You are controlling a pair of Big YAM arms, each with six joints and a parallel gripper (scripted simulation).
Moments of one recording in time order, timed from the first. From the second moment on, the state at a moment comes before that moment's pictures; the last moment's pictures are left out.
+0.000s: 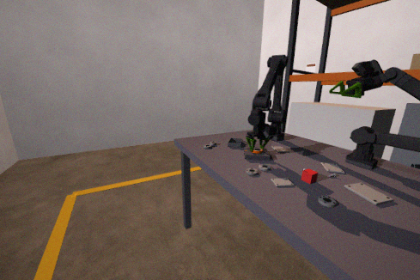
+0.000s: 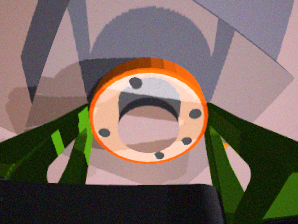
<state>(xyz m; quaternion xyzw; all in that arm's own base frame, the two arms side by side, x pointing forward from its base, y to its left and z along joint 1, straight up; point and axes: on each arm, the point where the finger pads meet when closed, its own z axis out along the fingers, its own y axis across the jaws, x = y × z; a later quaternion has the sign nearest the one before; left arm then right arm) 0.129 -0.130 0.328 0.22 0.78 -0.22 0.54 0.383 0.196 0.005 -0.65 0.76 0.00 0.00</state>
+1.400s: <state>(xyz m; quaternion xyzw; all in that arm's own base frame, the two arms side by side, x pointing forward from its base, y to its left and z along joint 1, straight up) 0.129 -0.130 0.328 0.22 0.78 -0.22 0.54 0.382 0.202 0.029 -0.65 0.76 -0.01 0.02</state>
